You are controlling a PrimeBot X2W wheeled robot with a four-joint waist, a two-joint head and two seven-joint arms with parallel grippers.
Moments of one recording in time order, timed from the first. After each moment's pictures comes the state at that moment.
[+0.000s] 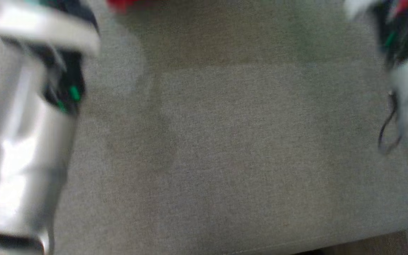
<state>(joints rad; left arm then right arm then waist) -0.95 0.22 -0.30 0.38 -0.92 -0.12 -0.06 -1.08 -0.27 0.32 0.48 0.51 0.13 0.01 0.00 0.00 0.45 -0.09</state>
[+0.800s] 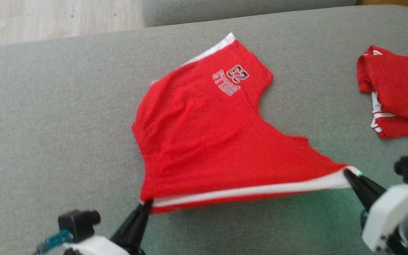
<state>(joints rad) 0.09 0.46 -0.58 -0.20 -0.93 0.13 0.13 0.17 -0.20 -0.04 -0.38 0.41 0.13 0.80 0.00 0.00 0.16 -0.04</state>
